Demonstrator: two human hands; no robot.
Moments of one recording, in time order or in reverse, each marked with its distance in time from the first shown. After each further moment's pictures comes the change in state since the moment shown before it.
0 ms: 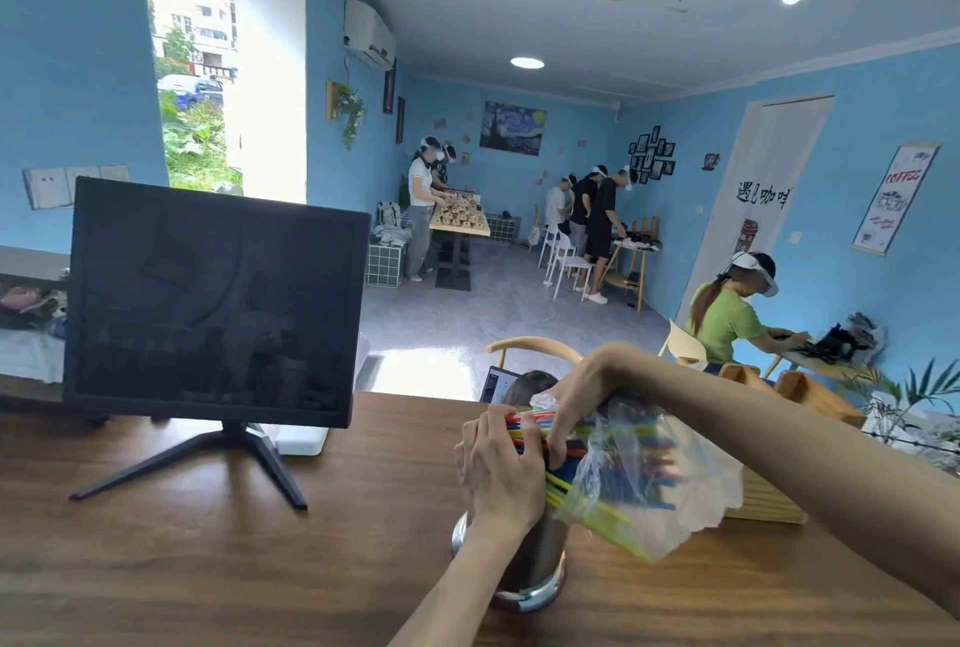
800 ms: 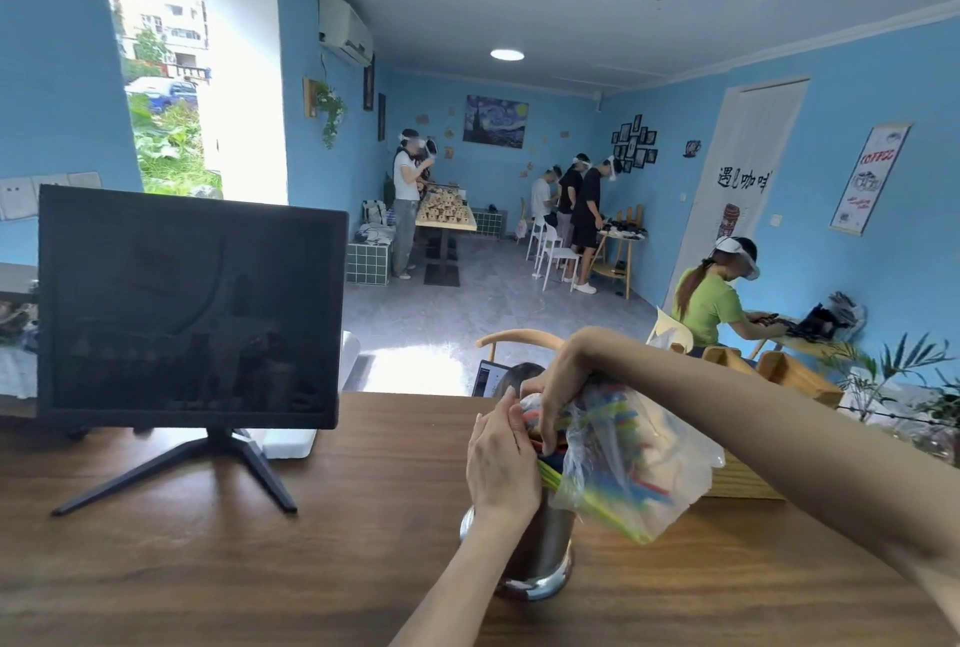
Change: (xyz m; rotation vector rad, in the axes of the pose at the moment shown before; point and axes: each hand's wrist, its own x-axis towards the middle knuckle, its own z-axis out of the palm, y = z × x) left_hand -0.002 0.010 0.012 -0.099 -0.117 -0.029; right_hand 0.006 -0.001 0.000 -0.101 0.085 0.043
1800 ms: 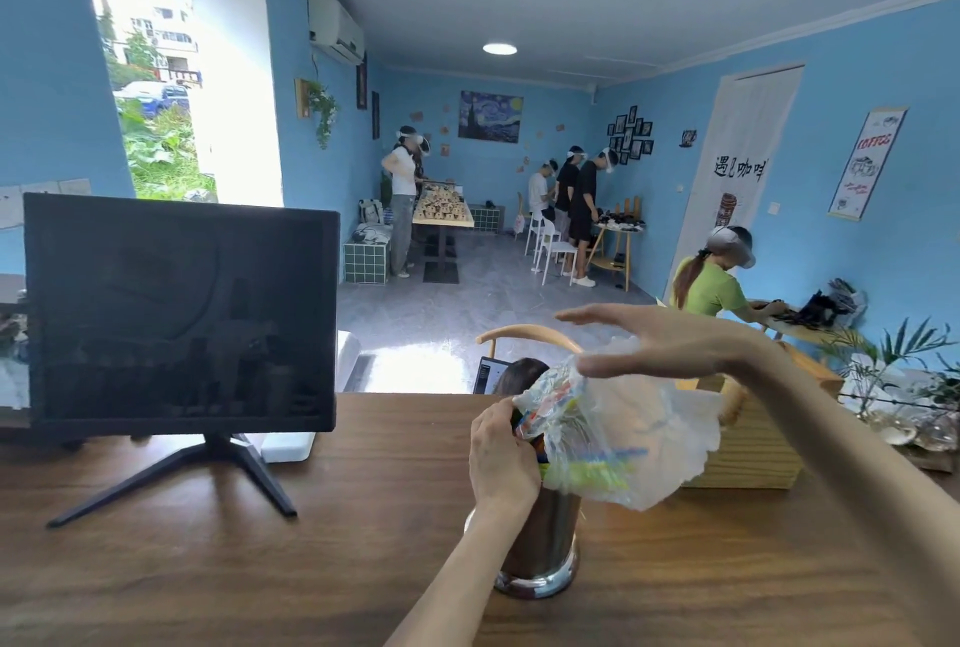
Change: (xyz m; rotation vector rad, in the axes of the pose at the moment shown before) left_hand 0.003 0.003 -0.003 0.049 -0.039 0.003; right_hand -0.123 0.058 0.042 0.385 0.658 -0.395
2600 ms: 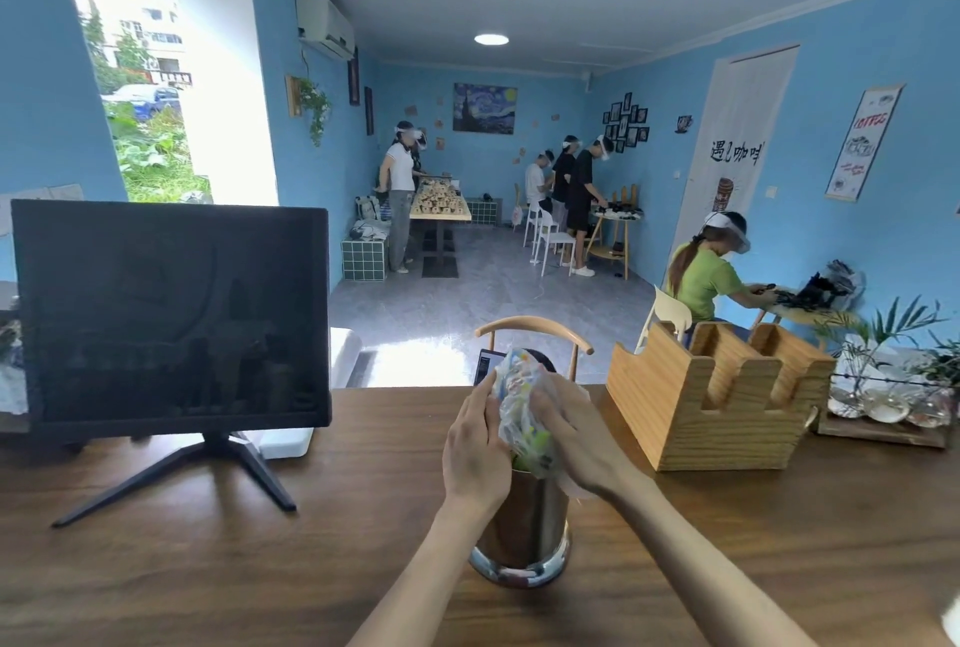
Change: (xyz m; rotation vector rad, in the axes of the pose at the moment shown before) left_hand -0.002 -0.020 -0.016 -0.130 0.014 0.160; right_hand 0.038 0.020 0.172 0.552 0.609 -0.086
